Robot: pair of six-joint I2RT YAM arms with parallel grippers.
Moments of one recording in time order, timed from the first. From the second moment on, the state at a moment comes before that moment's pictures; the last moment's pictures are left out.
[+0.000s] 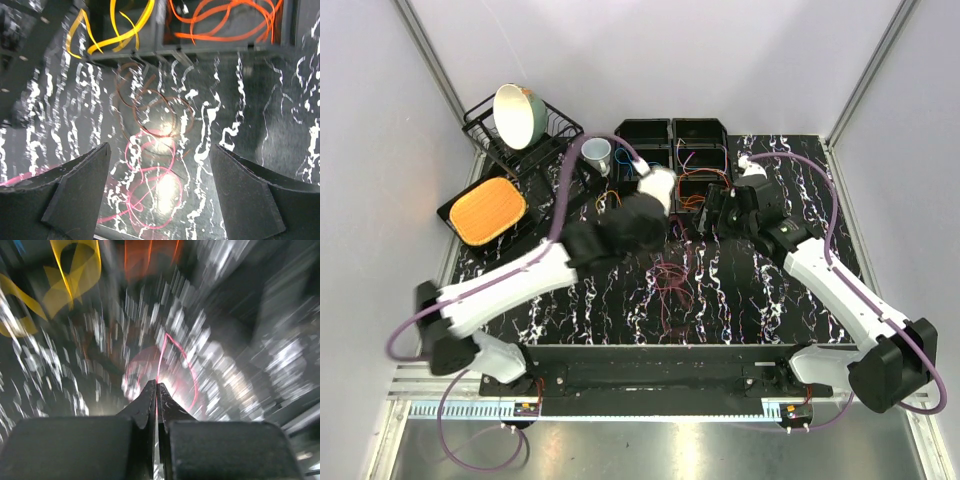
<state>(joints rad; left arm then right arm) -1.03 1.45 1.36 -0.55 -0.38 -0.41 0.49 1.23 1.07 -0.49 0.07 0.55</state>
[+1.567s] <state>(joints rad) -1.03 1.24 1.56 -0.70 -0.48 -0.26 0.48 1.16 1.11 -0.52 0.15 0.55</state>
